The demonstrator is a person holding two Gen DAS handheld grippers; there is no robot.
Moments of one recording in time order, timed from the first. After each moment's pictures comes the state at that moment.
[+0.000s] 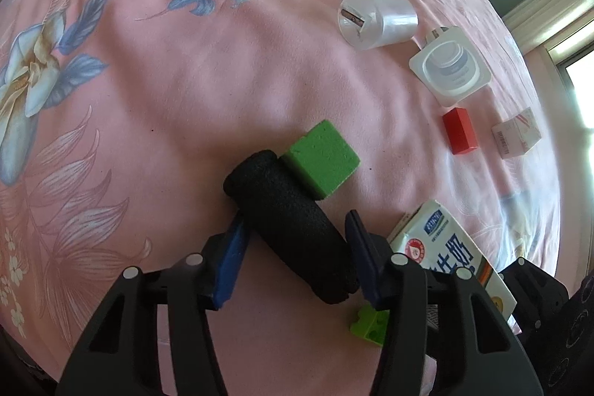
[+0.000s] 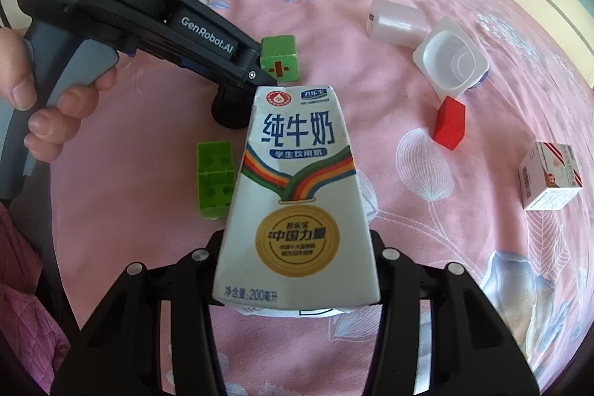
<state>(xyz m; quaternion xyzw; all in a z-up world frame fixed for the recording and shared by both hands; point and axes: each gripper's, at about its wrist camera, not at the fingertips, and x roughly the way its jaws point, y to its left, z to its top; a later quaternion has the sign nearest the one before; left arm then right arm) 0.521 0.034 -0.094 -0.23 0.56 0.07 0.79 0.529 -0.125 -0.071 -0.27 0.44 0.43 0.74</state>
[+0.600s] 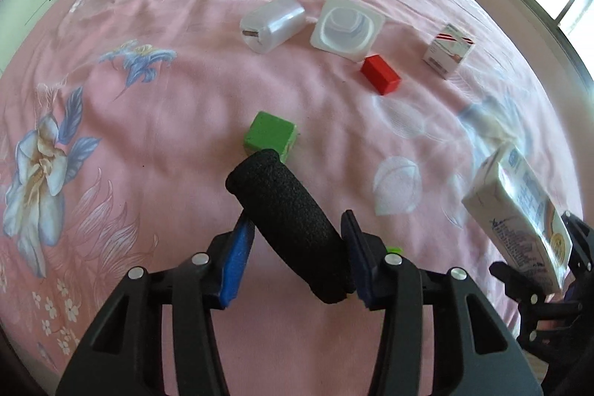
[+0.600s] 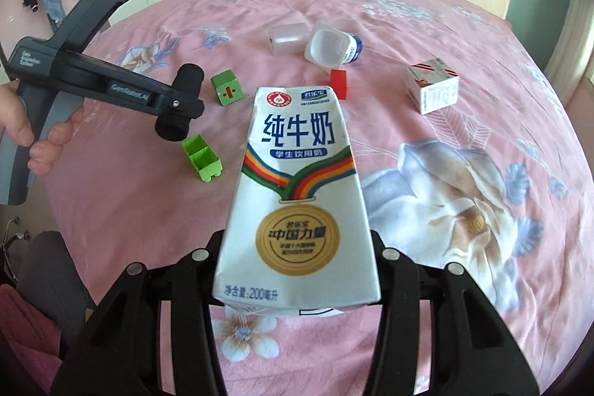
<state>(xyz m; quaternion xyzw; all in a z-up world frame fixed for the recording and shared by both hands) 0.486 -0.013 -0.039 -0.06 0.55 -0.03 0.84 0.461 -0.212 -0.024 -0.15 0.43 0.29 0.84</state>
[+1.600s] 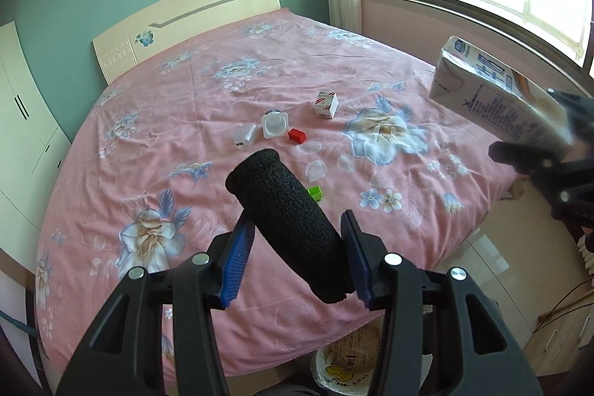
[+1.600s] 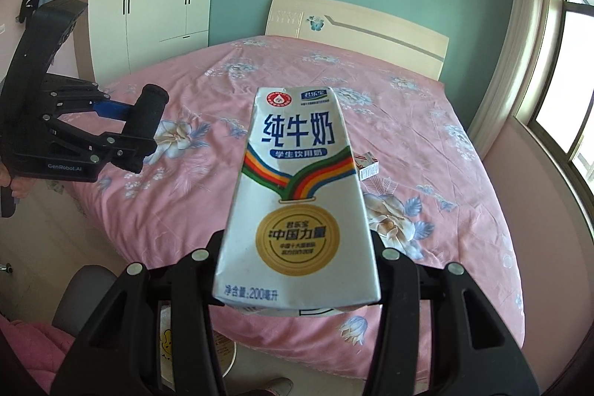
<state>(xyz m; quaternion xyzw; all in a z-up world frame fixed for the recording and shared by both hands) 0.236 -0.018 0.158 0.13 0.37 -0.12 0.91 0.223 -0.211 0.185 -0.16 0.29 0.21 0.92</state>
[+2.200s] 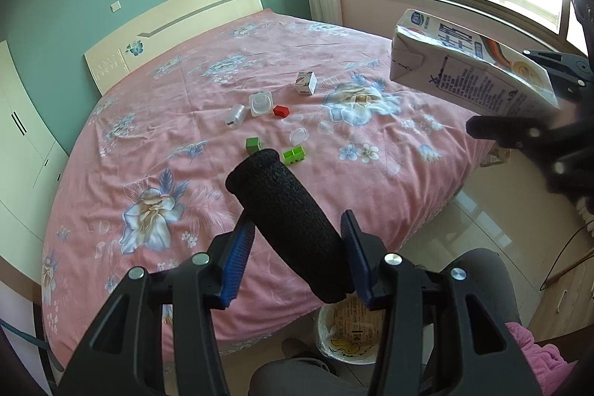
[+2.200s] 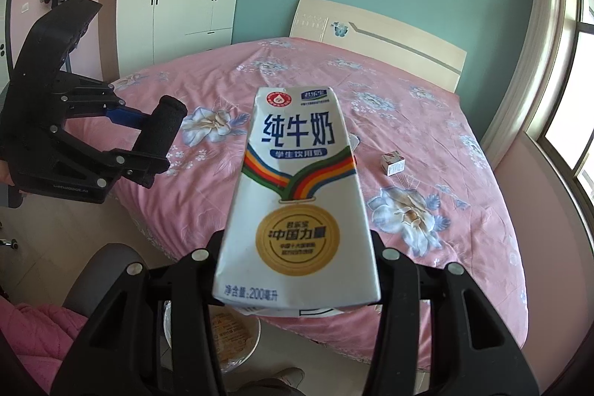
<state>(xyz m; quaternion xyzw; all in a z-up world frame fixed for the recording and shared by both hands) 0.150 -0.006 0.132 0.16 0.37 -0.15 0.90 0.140 -0.180 0.171 -0.19 0.29 0.24 0.91</state>
